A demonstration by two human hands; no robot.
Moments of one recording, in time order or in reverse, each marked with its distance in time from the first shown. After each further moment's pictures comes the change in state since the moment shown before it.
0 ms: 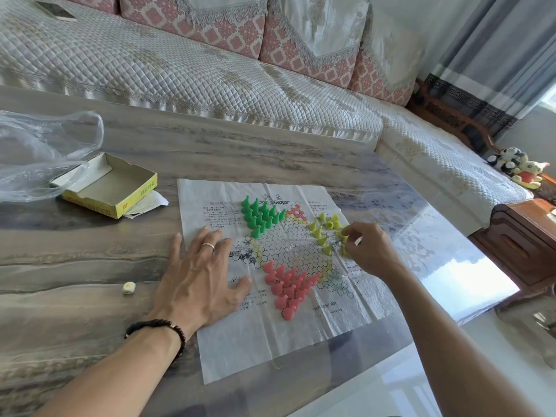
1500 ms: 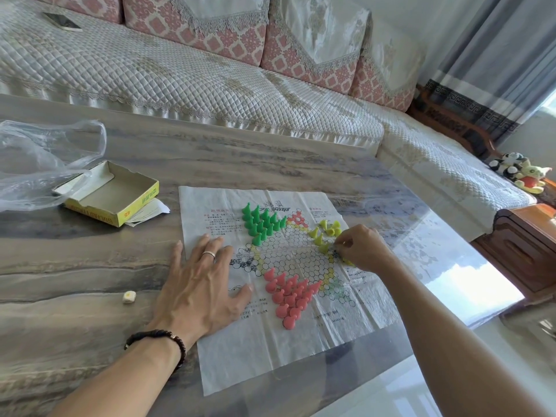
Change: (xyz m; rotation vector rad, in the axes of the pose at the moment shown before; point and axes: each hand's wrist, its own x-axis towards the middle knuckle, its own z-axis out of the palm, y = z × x) left_hand -0.002 0.001 -0.004 0.002 -0.007 0.004; right_hand 0.027 -0.003 0.005 -0.197 -0.182 -0.040
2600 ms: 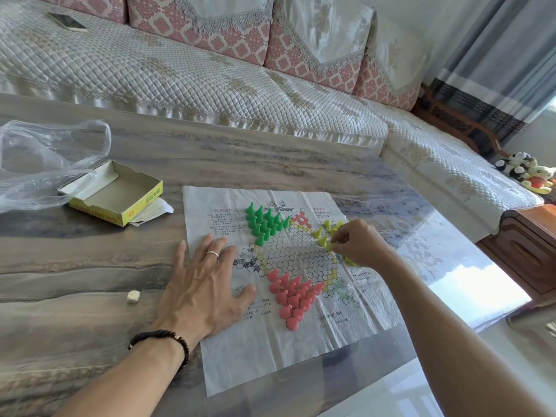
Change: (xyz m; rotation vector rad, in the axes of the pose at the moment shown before) left_hand -0.001 0.002 -0.004 0.010 -0.032 -0.016; right_hand 0.002 -0.022 -0.007 0.124 -0.065 -0.015
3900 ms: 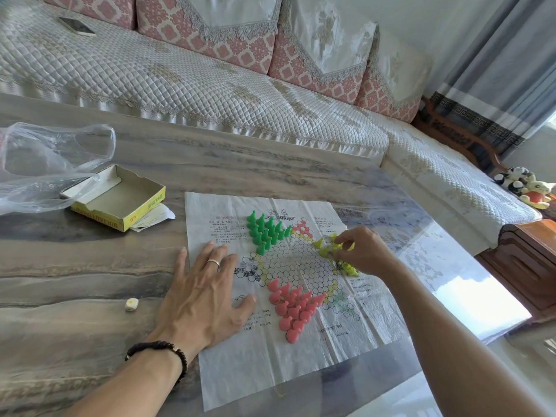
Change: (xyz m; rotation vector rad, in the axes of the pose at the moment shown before) left_hand 0.000 0.000 -0.001 -0.017 0.011 0.015; right_hand 0.007 0.011 -0.006 -0.048 0.054 -0.042
